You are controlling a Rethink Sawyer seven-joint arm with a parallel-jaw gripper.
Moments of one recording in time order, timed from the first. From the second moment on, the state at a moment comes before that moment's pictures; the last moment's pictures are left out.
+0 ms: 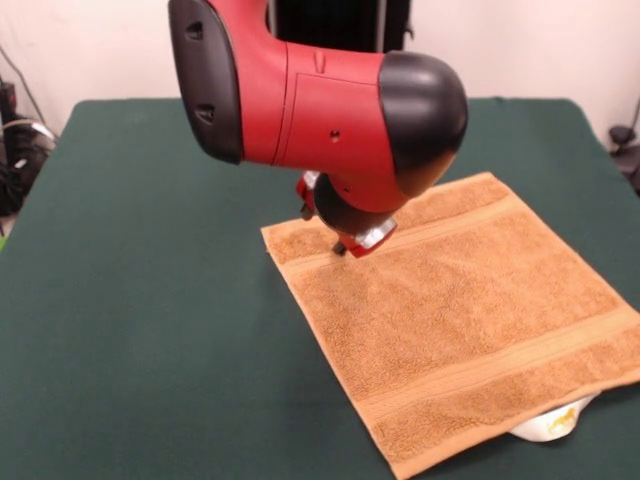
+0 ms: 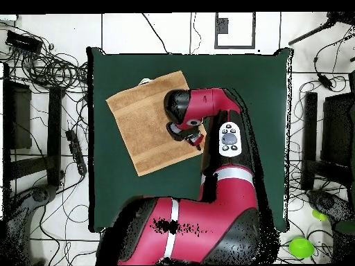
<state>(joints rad) -0.14 -0.15 0.02 0.96 -0.34 1.30 2.56</state>
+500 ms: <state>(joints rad) -0.13 -0.14 0.02 0.94 -0.36 1.31 2.56</state>
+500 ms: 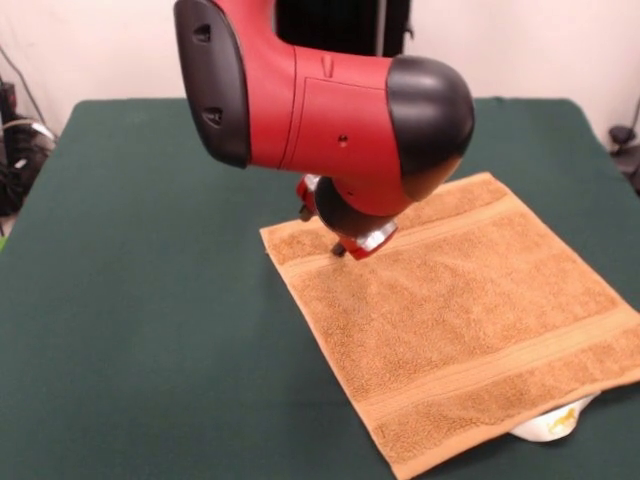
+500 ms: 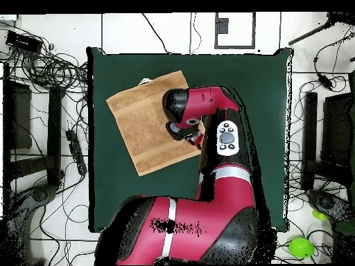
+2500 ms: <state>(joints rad) -0.23 -0.18 0.00 0.97 -0.51 1.22 2.56</state>
